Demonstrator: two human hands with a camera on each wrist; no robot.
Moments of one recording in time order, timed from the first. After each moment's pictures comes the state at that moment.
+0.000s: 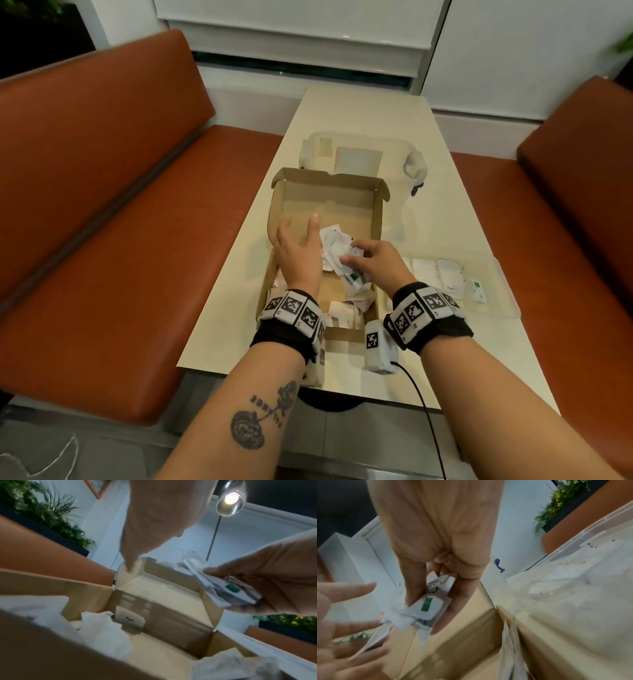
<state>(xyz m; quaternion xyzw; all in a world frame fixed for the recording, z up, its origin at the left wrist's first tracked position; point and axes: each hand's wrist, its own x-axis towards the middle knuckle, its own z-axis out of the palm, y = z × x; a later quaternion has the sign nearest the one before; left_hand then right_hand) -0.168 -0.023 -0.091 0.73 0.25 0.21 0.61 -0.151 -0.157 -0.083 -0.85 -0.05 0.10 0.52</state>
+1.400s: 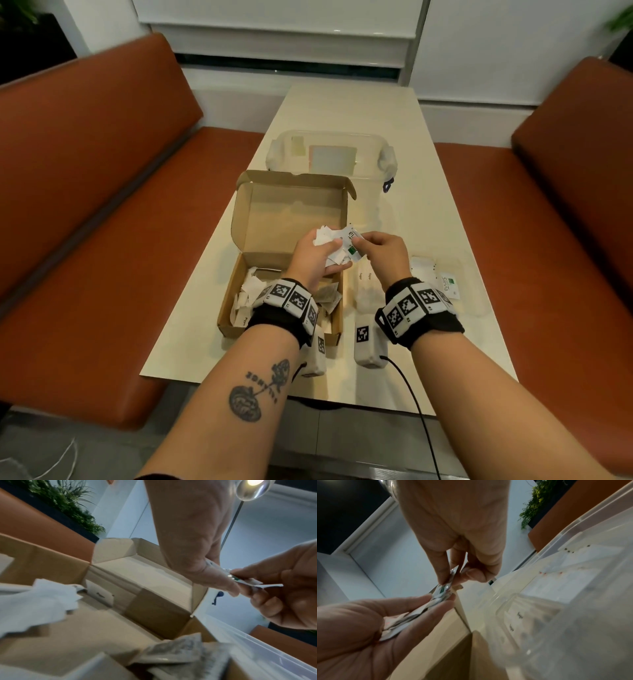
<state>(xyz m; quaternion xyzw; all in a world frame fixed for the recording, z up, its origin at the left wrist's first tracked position) -0.145 -0.083 -0.090 0.55 0.13 -0.06 0.82 -0.131 -0.213 -0.087 -0.78 0.05 0.00 0.62</state>
